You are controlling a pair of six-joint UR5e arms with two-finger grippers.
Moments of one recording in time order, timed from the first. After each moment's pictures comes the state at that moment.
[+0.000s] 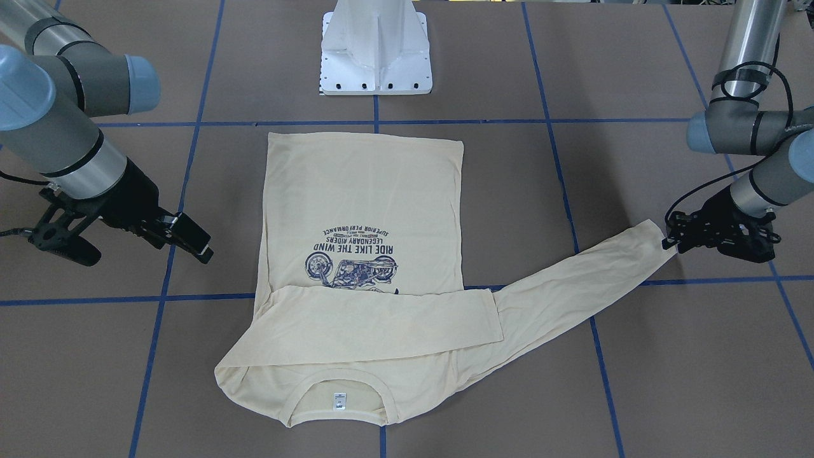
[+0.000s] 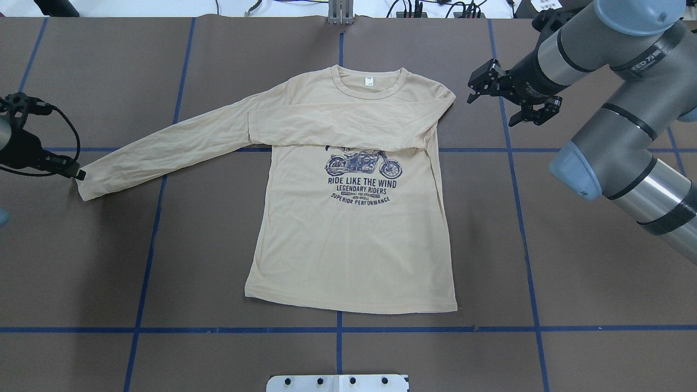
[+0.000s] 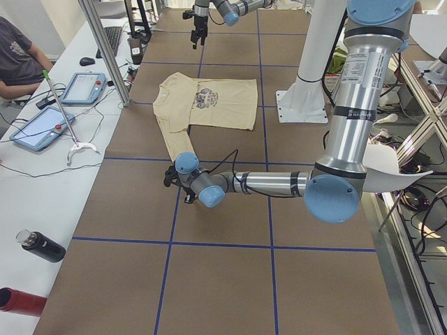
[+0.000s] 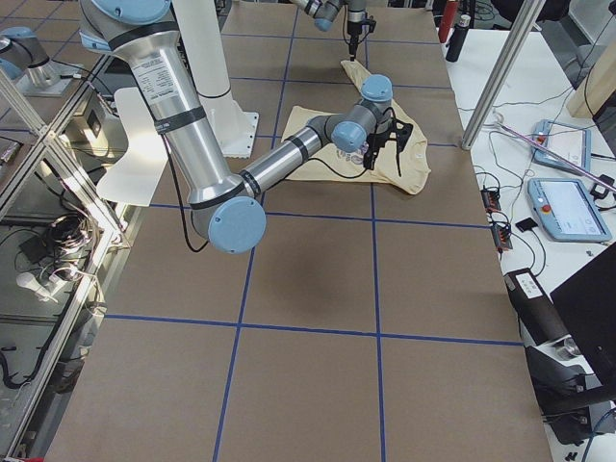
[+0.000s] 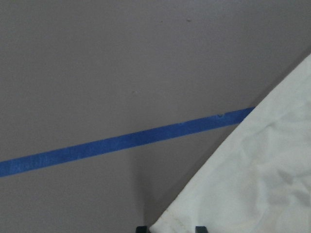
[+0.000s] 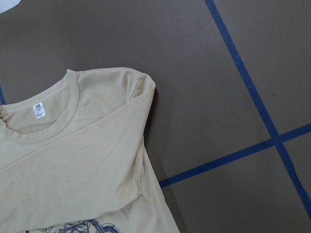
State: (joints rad) left arm -1.05 -1.72 -1.31 -2.35 -2.31 -0.59; right arm 0.95 -1.13 1.72 -1.31 2.18 1.40
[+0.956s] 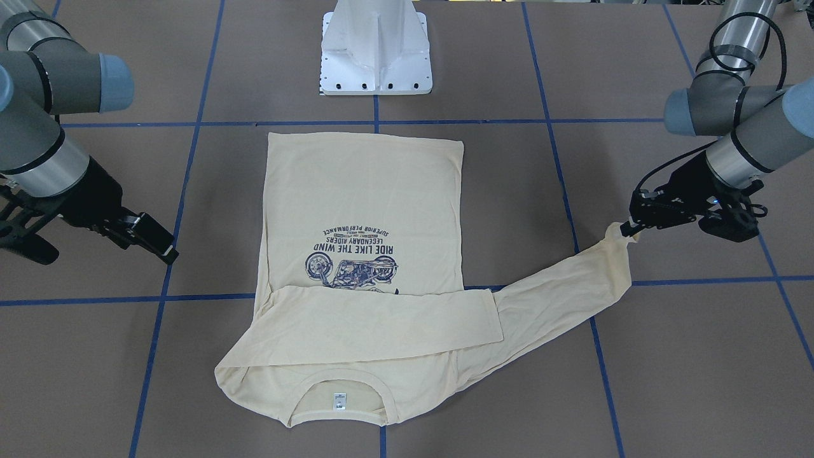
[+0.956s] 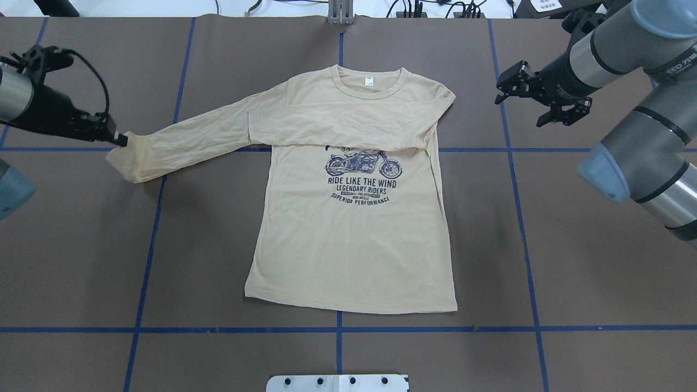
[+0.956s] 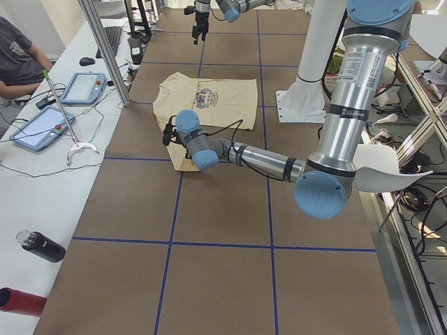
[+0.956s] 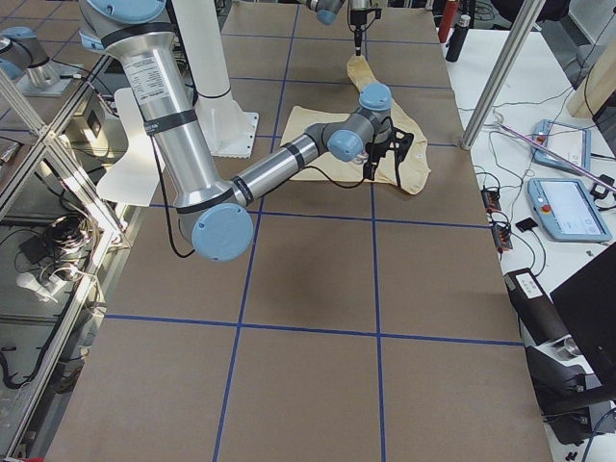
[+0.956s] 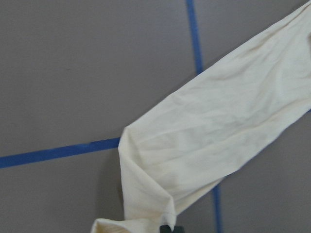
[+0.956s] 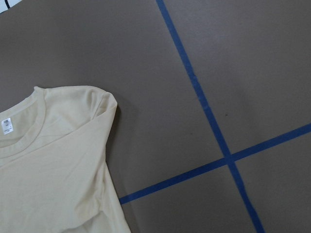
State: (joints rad) left arm -1.04 -1.84 -1.58 -2.33 -2.40 -1.06; right arm 1.00 -1.23 1.74 -1.30 2.18 1.32
